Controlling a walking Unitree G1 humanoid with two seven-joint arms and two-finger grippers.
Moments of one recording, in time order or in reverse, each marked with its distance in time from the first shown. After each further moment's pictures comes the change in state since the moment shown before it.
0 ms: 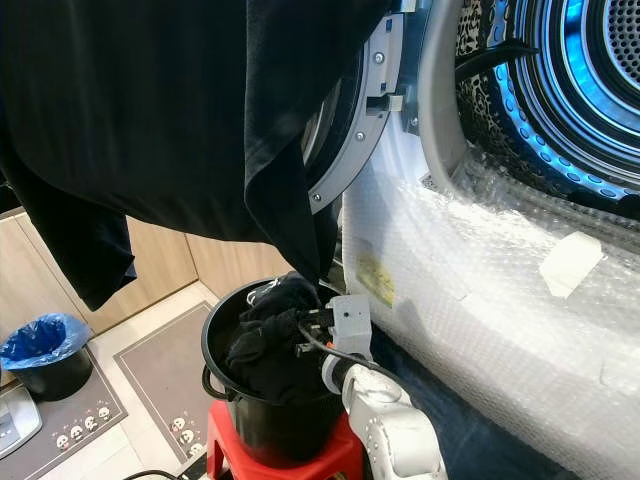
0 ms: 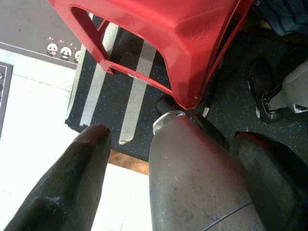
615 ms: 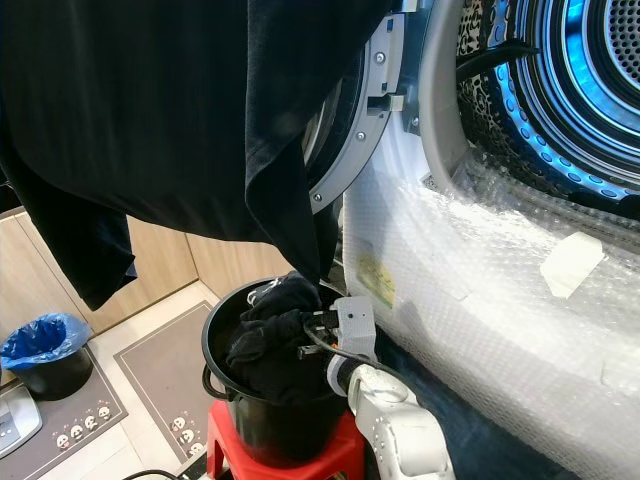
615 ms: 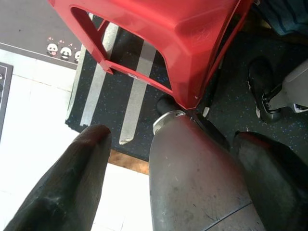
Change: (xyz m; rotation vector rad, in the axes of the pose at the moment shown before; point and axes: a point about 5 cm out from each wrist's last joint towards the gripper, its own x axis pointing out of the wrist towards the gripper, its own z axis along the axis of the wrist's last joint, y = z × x) left arm 0.000 0.000 0.000 0.008 0.000 -0.001; right arm -0.011 -0.003 0.009 0.027 -0.038 0.142
